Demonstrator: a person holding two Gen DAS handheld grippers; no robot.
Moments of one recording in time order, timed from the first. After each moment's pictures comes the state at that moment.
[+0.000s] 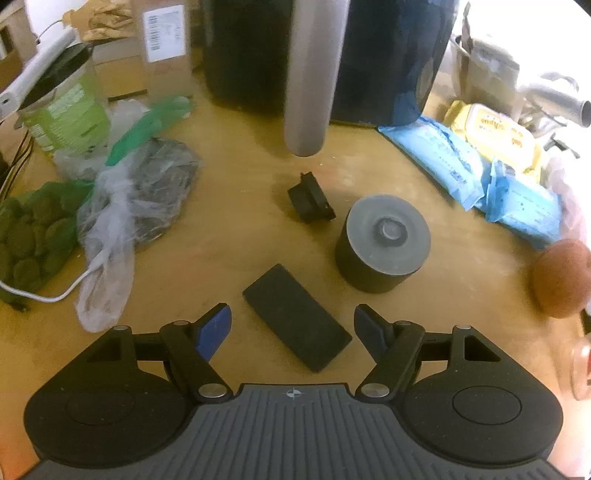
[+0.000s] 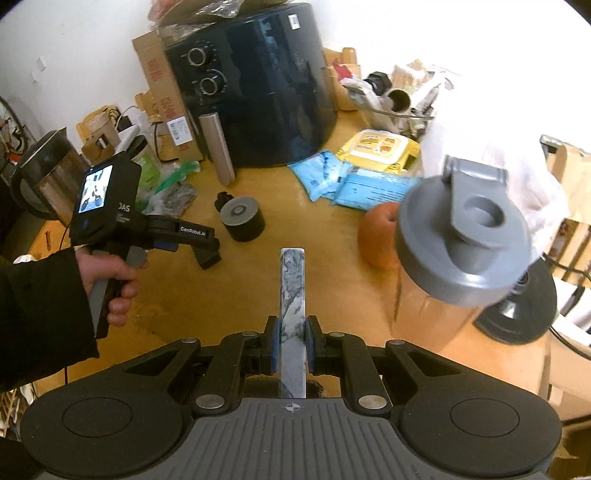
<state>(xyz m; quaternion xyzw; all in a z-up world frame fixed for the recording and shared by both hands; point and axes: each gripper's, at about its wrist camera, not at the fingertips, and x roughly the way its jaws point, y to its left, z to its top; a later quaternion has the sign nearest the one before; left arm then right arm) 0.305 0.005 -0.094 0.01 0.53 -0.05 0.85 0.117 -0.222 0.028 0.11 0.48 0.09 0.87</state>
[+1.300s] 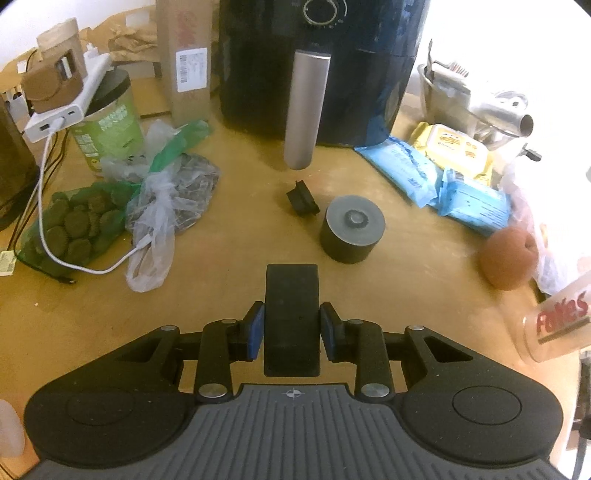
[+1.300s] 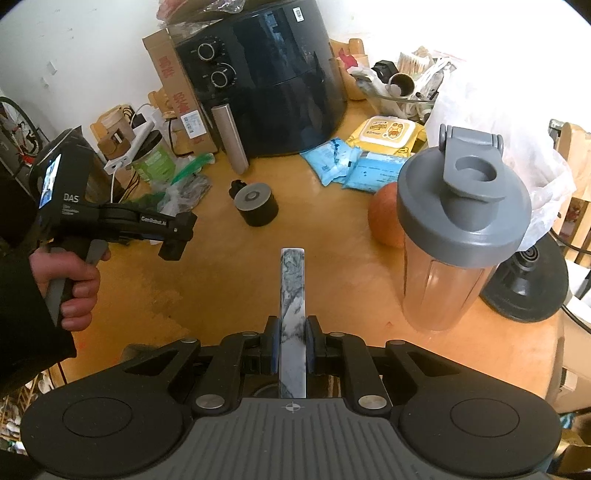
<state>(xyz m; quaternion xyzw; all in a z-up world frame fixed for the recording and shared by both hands) 0.240 0.022 -0.031 0.00 0.50 -0.06 0.86 0.101 -0.229 0.022 0.13 0.48 0.12 0.86</state>
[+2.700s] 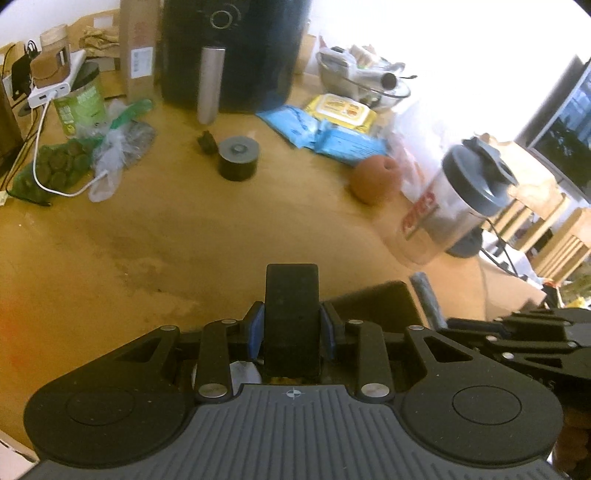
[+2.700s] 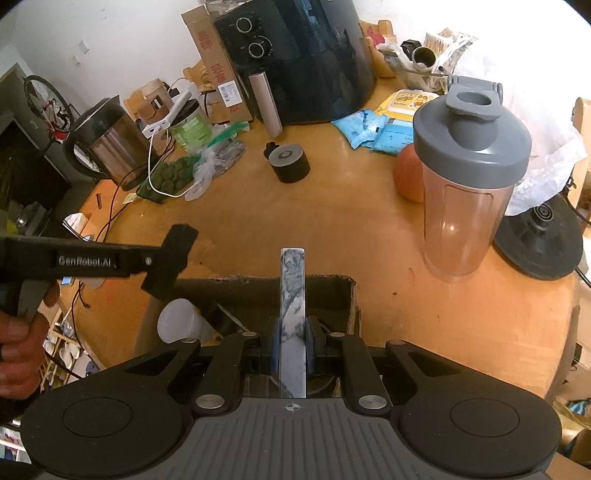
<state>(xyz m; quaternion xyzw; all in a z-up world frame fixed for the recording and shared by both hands) 0.094 -0.027 0.019 -0.03 0.51 -0.14 0.85 0.052 -0.236 0.020 0.13 0.50 0.18 0.84</state>
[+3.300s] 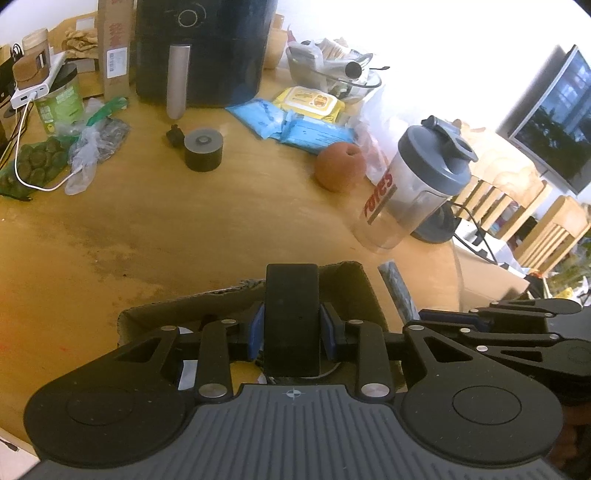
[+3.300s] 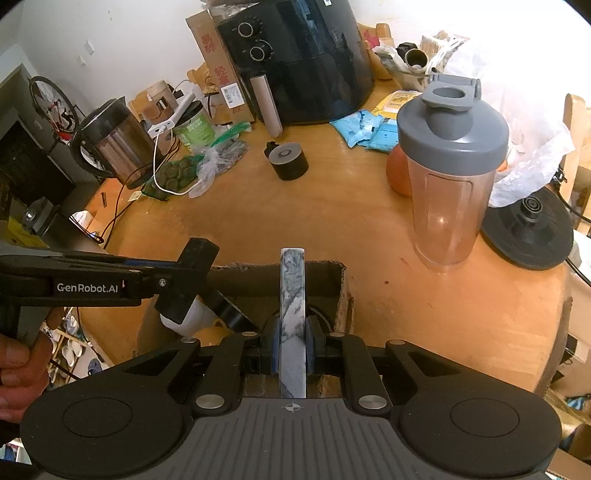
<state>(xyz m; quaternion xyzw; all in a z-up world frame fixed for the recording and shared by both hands) 0.073 -0.056 0.022 -0.03 0.51 -0.16 0.85 0.032 -0.249 0.024 0.13 0.49 0.18 0.84</state>
